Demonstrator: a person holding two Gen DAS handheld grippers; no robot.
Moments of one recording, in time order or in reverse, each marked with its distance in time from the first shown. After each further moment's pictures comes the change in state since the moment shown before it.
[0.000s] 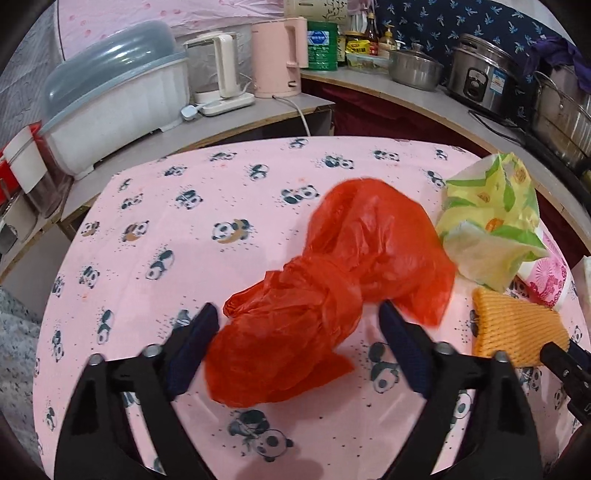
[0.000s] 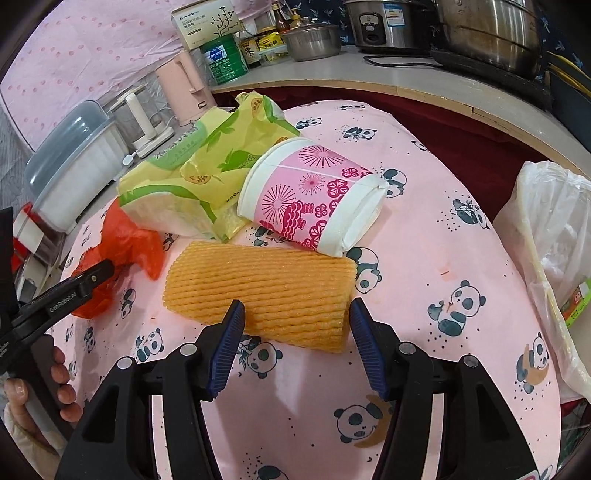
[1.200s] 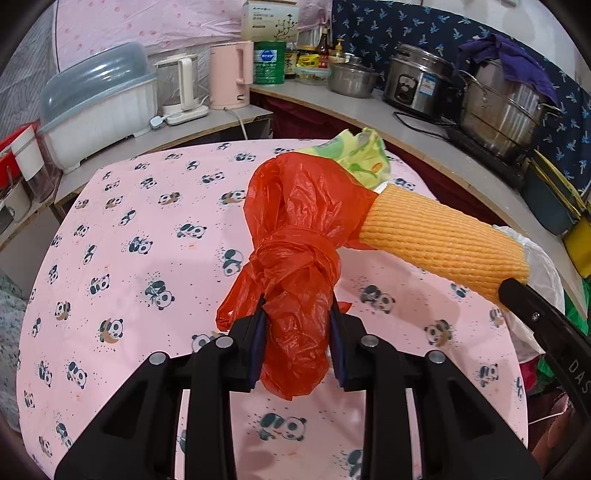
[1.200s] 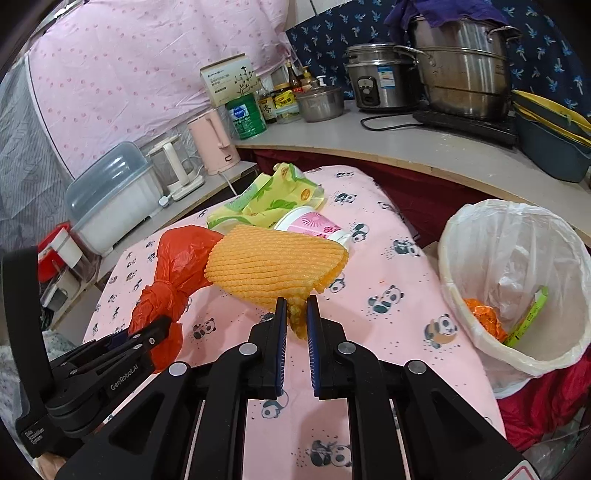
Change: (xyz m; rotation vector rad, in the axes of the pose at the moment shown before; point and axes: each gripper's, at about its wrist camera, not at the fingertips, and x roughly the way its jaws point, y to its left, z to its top) left arm -0.122 -0.093 -0.062 0.007 -0.043 -0.124; right arm -0.128 -0.020 -0.027 -0.008 -0.195 0.062
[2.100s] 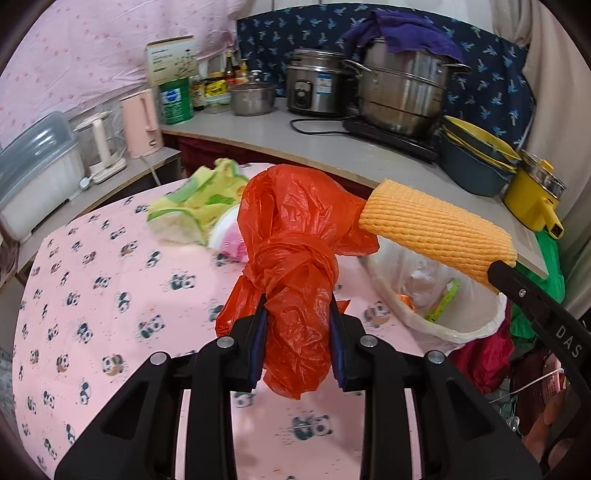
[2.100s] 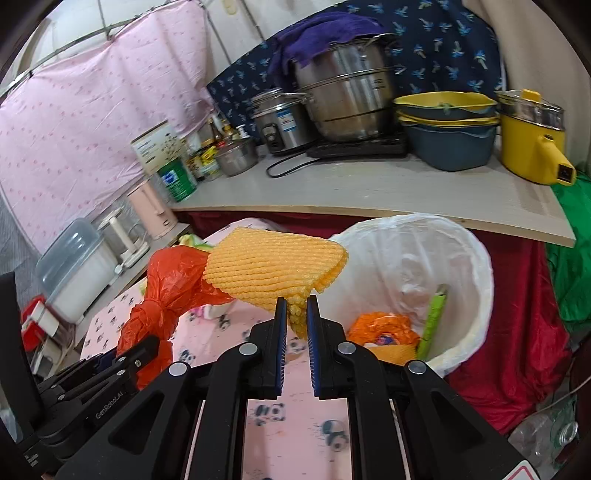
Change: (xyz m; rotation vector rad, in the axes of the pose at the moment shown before) left arm -0.034 -0.144 0.001 0.223 -0.054 -0.152; right arm -0.085 -0.125 0.003 0.211 -0.155 -0.154
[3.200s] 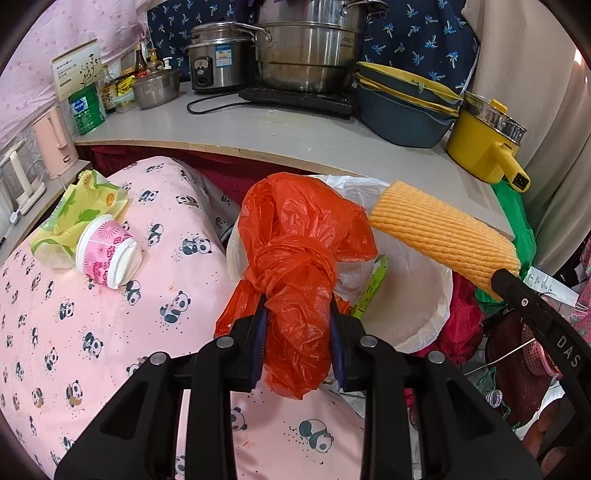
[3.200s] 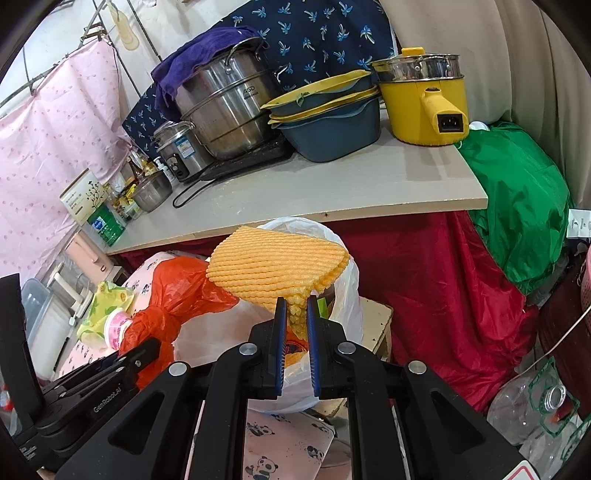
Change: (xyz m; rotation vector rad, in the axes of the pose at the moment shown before) left arm 0.065 -0.121 0.009 0.155 0.107 -0.168; right arm -0.011 -0.127 0.000 0.205 -0.028 -0.179
